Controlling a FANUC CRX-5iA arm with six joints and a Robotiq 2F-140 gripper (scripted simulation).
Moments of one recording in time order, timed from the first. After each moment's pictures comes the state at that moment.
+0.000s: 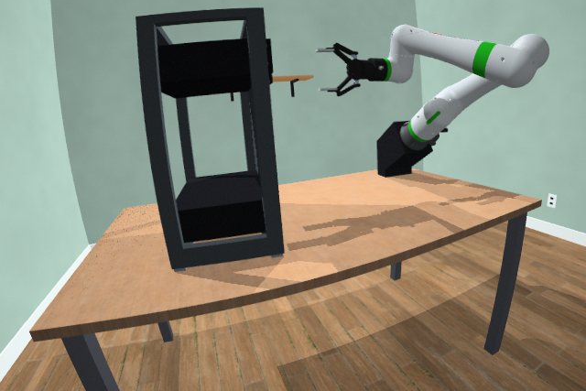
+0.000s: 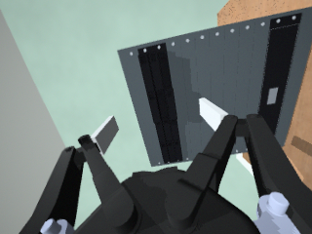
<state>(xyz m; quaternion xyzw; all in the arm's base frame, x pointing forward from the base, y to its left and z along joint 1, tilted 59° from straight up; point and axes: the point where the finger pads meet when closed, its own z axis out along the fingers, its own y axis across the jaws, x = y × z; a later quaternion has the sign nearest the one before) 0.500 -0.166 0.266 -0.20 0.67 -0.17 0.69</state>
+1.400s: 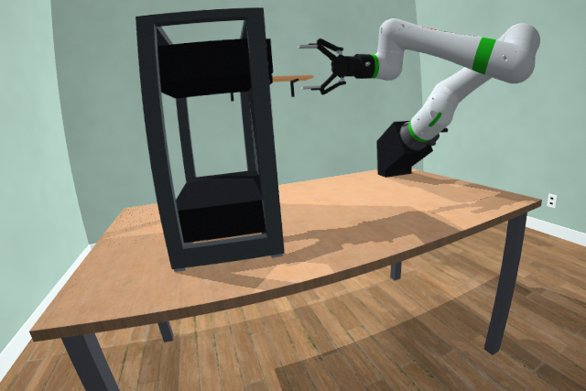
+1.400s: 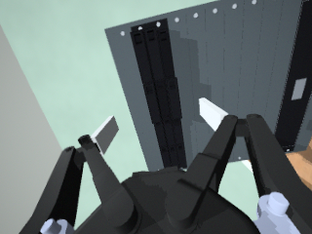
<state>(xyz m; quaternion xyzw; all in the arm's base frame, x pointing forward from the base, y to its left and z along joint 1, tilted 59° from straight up) 0.575 -0.149 0.303 -0.20 0.67 -0.17 0.69</state>
